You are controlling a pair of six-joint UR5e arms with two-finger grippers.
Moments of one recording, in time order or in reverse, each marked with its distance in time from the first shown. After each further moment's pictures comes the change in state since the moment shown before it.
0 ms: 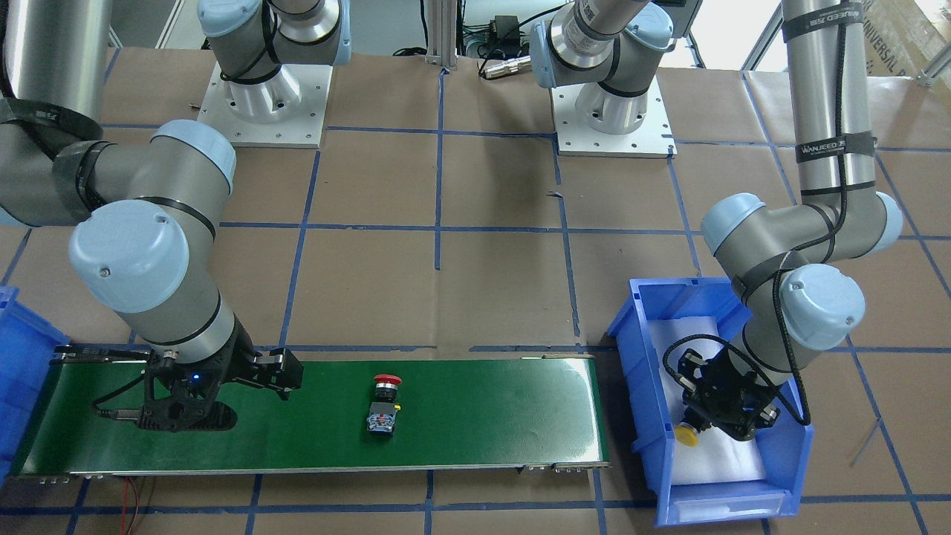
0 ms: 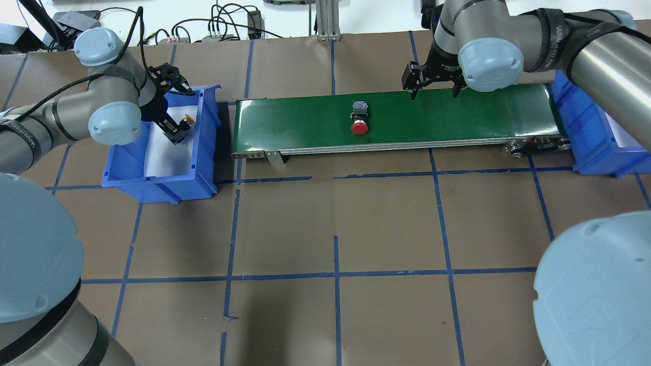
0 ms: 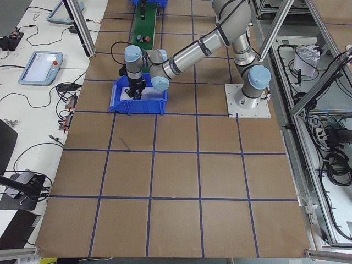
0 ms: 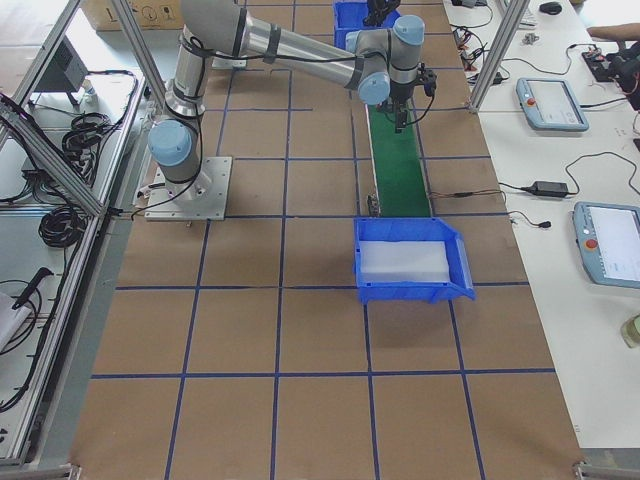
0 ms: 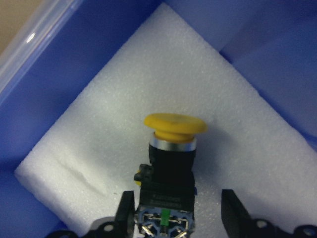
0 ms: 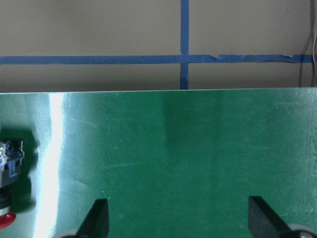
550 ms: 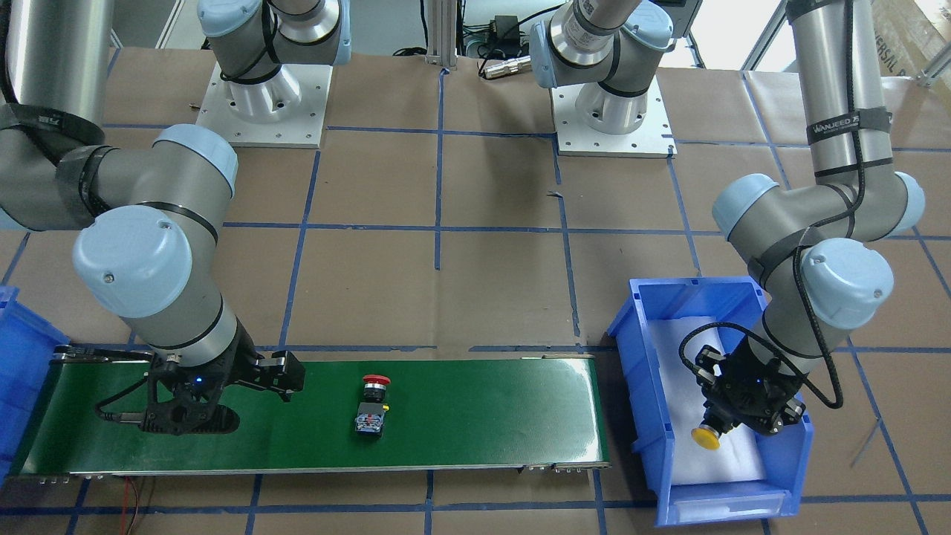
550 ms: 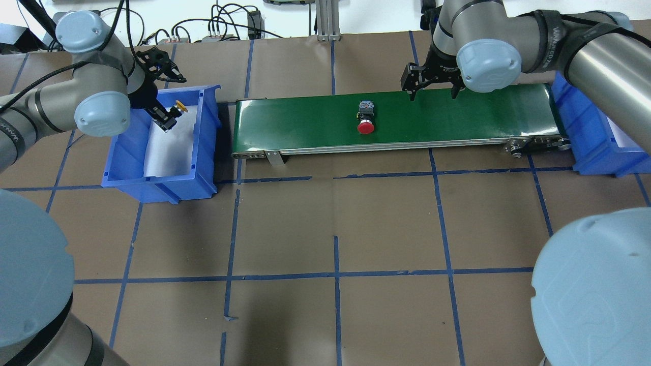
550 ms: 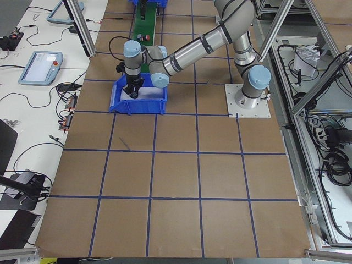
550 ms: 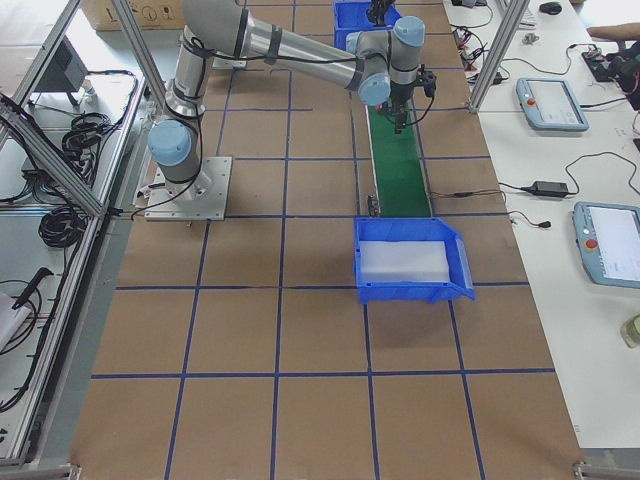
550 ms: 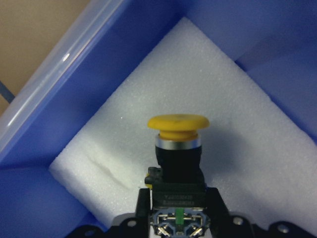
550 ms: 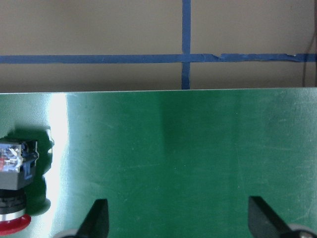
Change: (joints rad) left arm 0.003 0.067 0.012 -0.007 0.010 -0.005; right arm 0.001 0.007 -0.001 -0.002 0.001 0.002
